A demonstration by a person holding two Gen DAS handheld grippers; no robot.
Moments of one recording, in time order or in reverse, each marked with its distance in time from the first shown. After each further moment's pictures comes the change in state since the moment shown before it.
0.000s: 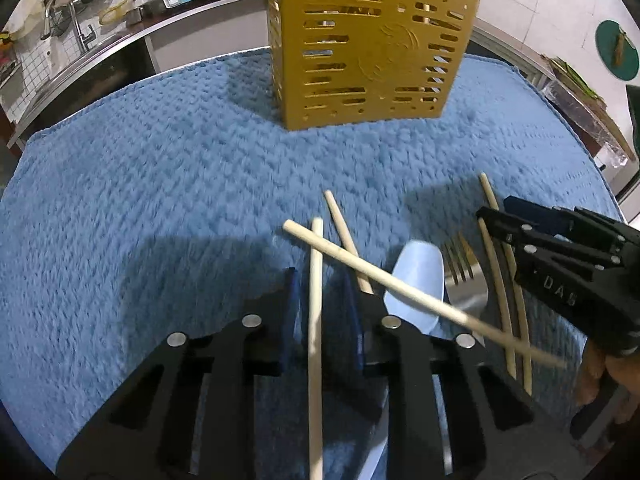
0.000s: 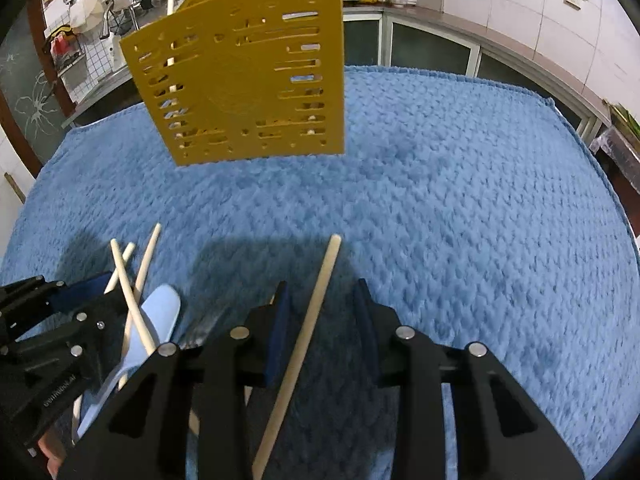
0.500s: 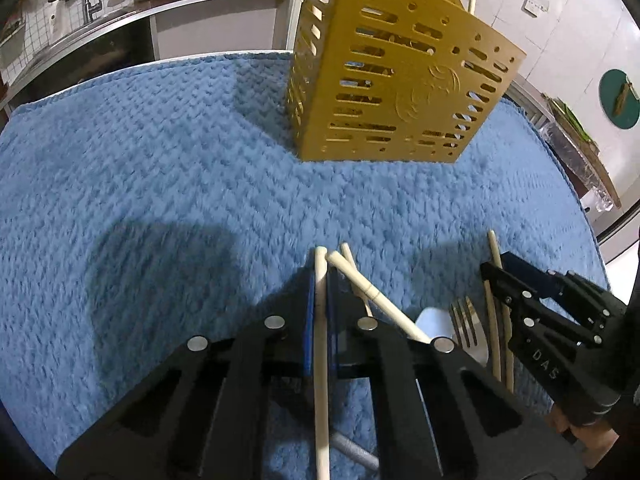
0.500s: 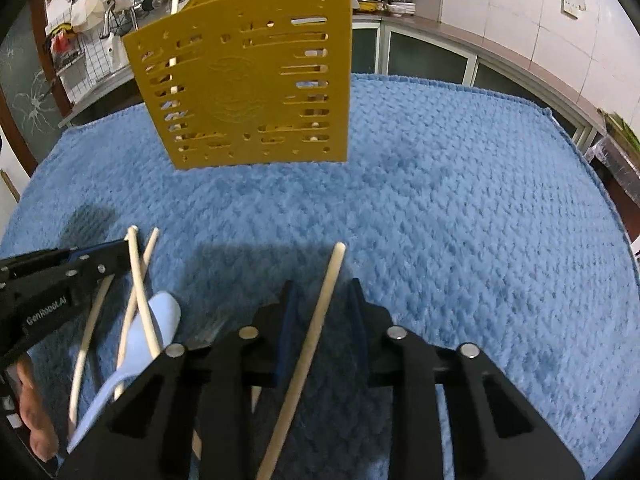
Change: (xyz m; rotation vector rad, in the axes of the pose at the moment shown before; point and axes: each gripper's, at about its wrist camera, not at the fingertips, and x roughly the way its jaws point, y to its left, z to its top) left arm 0.016 0.025 0.023 -0.117 -0.020 -0.106; right arm 0.000 0.008 0.000 -0.001 -0.032 -0.016
